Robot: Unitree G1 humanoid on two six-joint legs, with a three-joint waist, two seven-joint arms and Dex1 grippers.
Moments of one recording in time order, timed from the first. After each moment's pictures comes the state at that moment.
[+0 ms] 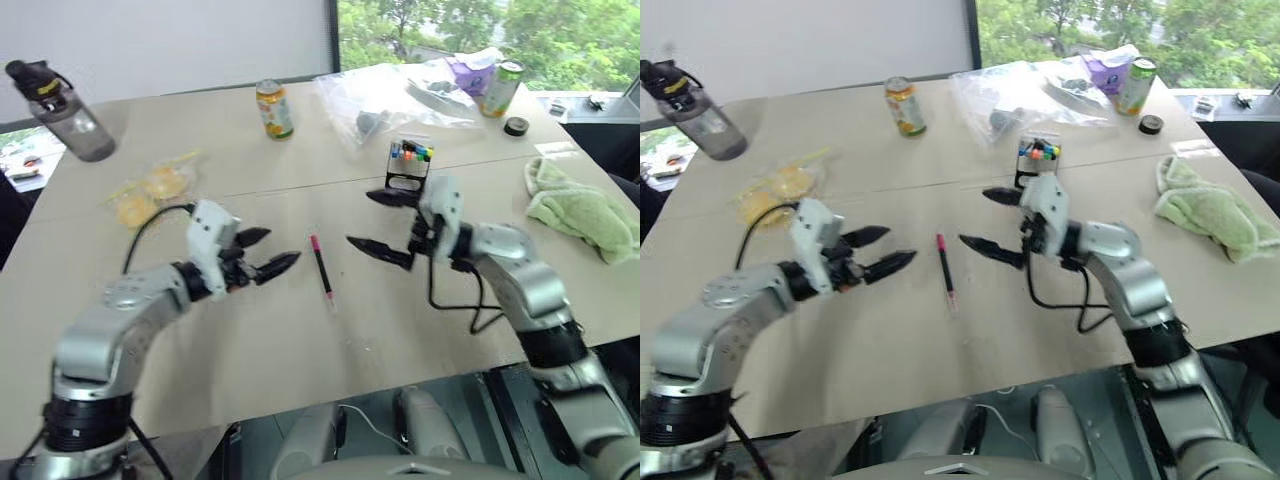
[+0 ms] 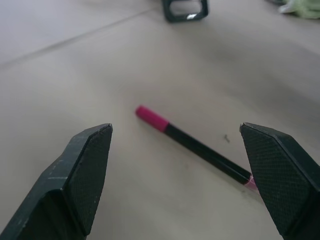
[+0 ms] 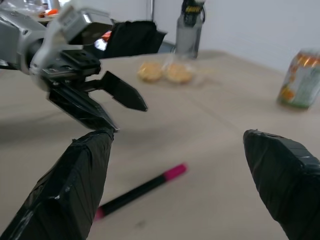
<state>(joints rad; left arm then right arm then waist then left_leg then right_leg) -0.11 0.60 0.17 -0.47 -0.60 0.84 -0.53 -0.40 -0.47 0.14 -0.22 0.47 0.38 0.94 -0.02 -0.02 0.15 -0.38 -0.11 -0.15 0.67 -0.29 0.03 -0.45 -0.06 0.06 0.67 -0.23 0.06</state>
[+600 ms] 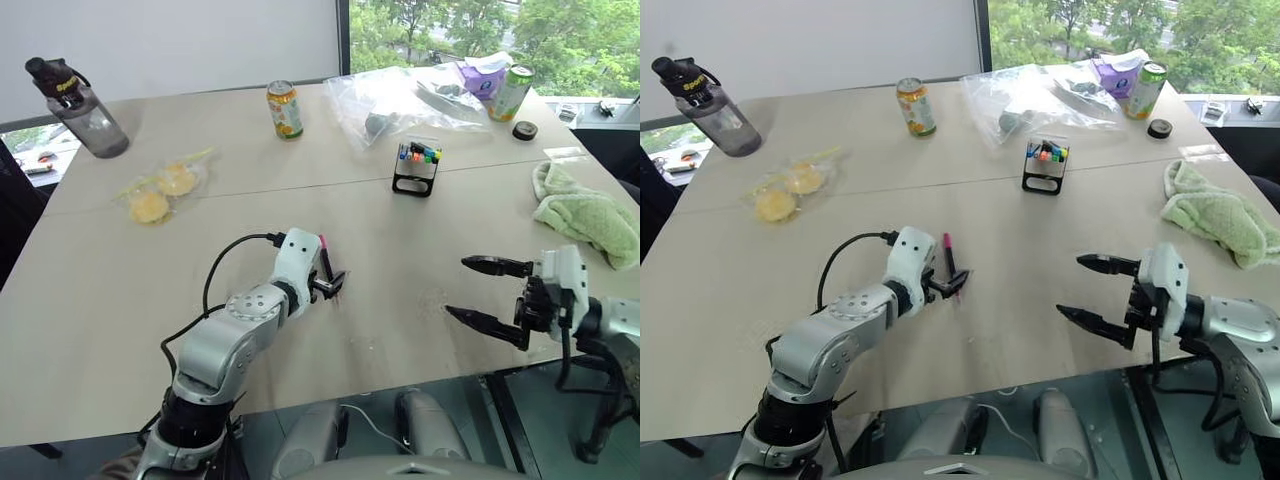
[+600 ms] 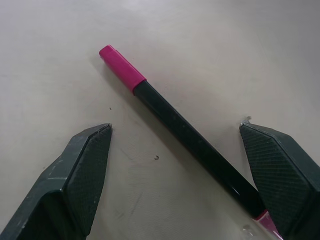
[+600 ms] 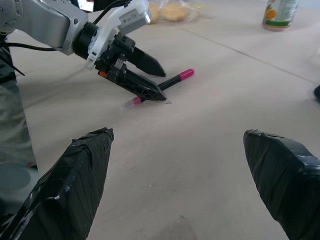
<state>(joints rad) -0.23 0.36 -0.17 -0.52 -0.33 1.11 -0.06 0.08 -0.72 -0.22 -0.44 0.61 0.34 1.07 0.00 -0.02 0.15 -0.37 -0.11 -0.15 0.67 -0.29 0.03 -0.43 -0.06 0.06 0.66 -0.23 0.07</state>
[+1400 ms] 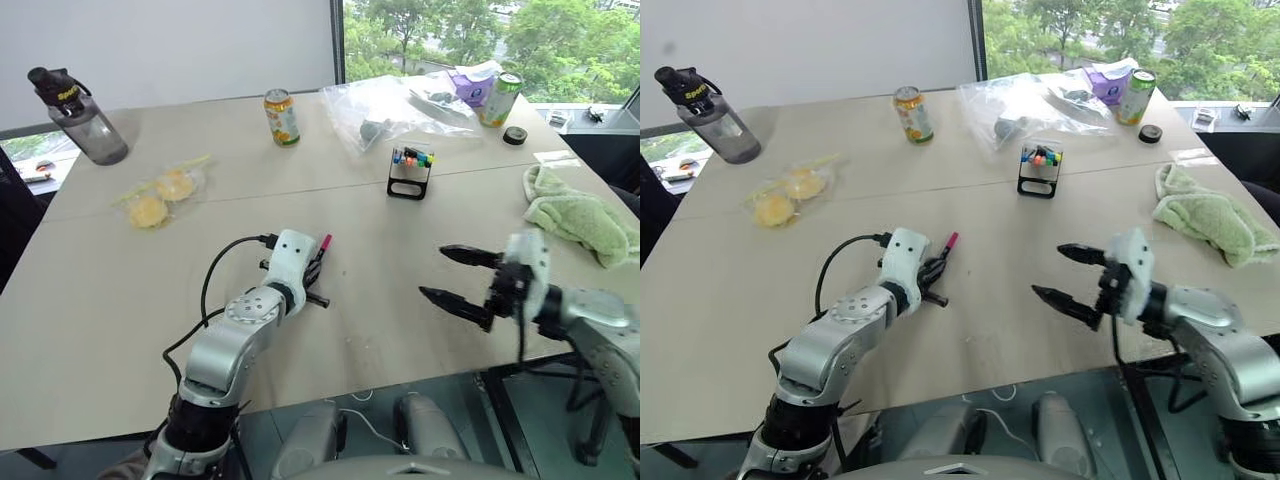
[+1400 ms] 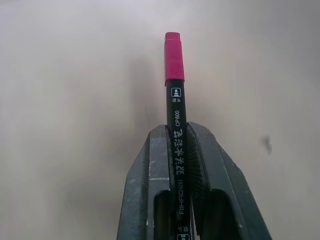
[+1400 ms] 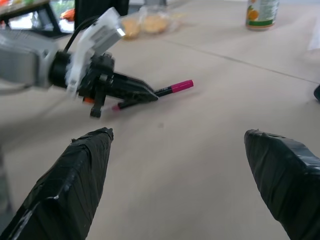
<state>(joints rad) -0.19 0.29 -0.08 -0.46 -0.29 0.88 -0.18 -0.12 -0.56 -0.03 -0.46 0.64 0.59 0.76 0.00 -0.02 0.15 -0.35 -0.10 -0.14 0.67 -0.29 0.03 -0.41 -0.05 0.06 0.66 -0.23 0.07</state>
